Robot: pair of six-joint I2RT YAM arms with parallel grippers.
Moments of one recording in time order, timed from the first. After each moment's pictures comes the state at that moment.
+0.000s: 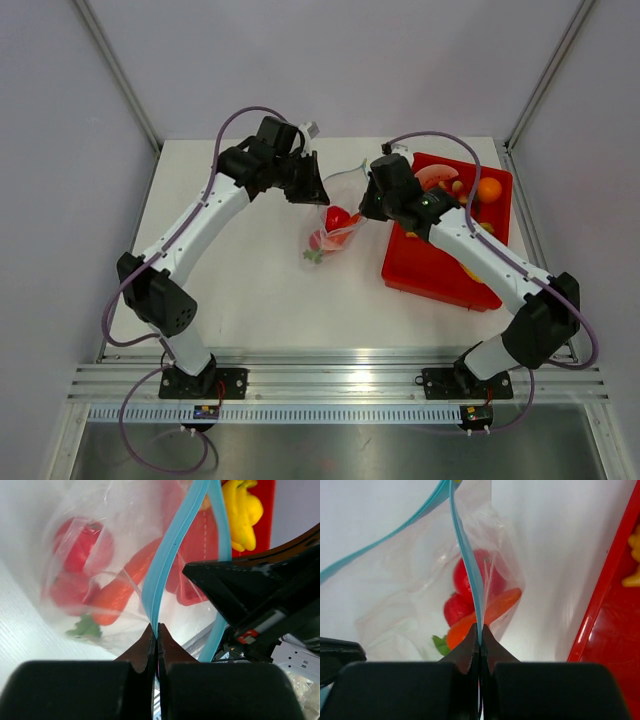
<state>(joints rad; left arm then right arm) -0.55 1.73 1.81 -0.88 0.35 -0.51 0.62 1.53 1.36 -0.56 0.20 0.67</state>
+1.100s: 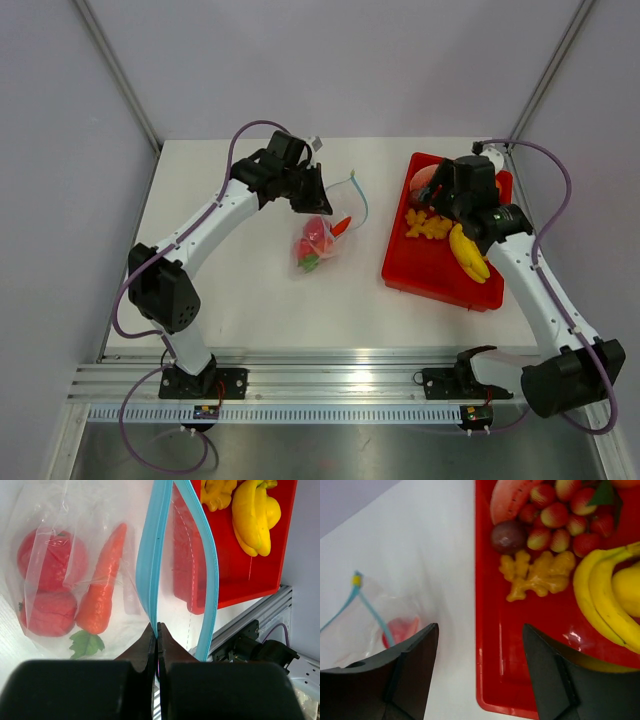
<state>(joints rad) -0.55 1.74 1.67 -0.75 0.33 -0.55 0.31 1.20 1.24 -0.59 0.25 0.62</state>
